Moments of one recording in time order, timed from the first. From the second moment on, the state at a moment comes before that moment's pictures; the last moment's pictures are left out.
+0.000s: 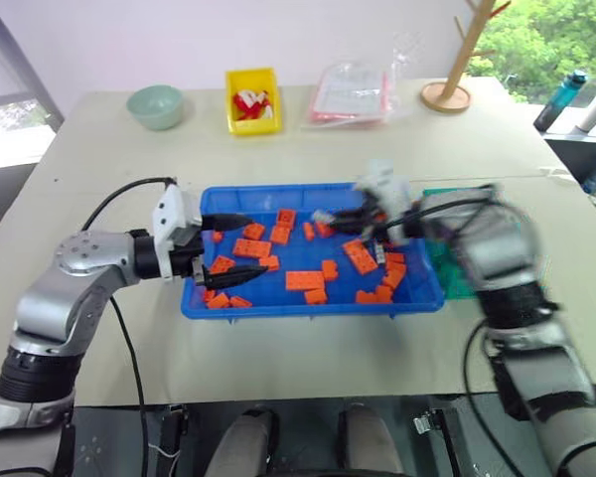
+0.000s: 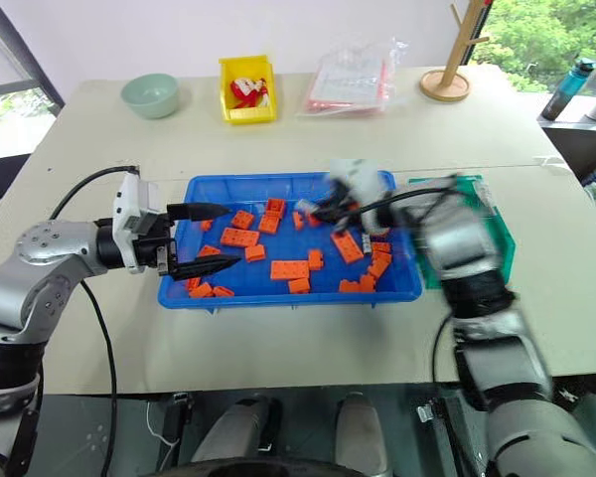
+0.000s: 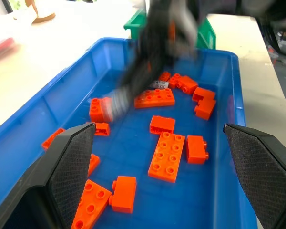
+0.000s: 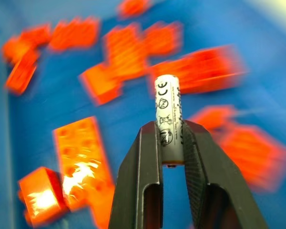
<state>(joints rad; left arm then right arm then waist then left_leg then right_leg) -0.38 0.74 0.03 -0.27 -0.58 0.48 -1.08 -0.74 -0.63 0.06 -0.08 0.17 0.85 1.02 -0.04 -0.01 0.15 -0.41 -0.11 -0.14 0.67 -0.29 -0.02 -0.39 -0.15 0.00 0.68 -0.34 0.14</state>
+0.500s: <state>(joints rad) -0.52 0.65 -0.06 -0.09 -0.52 0.41 -1.18 -0.31 -0.91 -0.41 -0.27 0.25 1.10 0.85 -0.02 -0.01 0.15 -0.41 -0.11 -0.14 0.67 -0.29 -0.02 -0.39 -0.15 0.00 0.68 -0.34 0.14</state>
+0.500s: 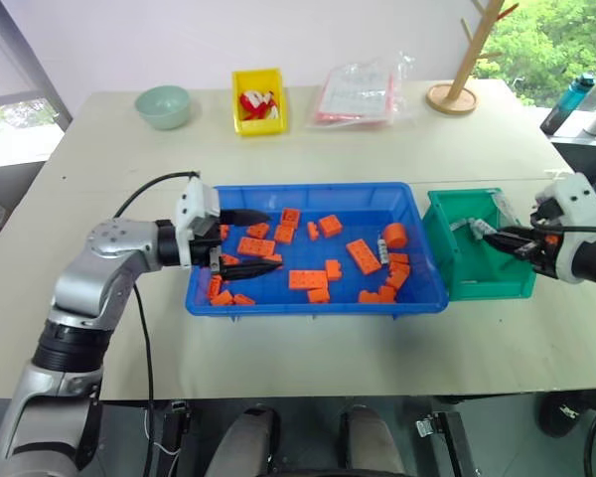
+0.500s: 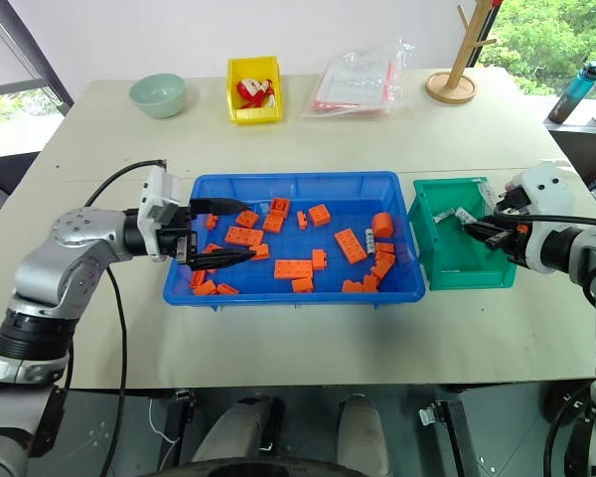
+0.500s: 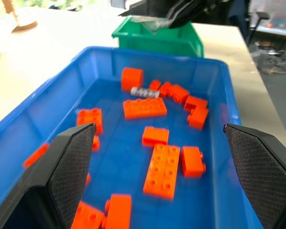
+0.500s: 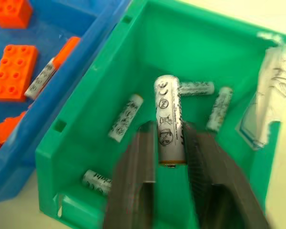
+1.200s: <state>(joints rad) -0.43 0.68 -0.02 -0.18 -0.51 0.42 -1.15 -0.62 -0.58 -0.11 -0.43 0.41 1.50 0.55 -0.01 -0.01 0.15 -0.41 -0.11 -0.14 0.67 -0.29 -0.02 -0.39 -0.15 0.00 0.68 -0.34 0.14</state>
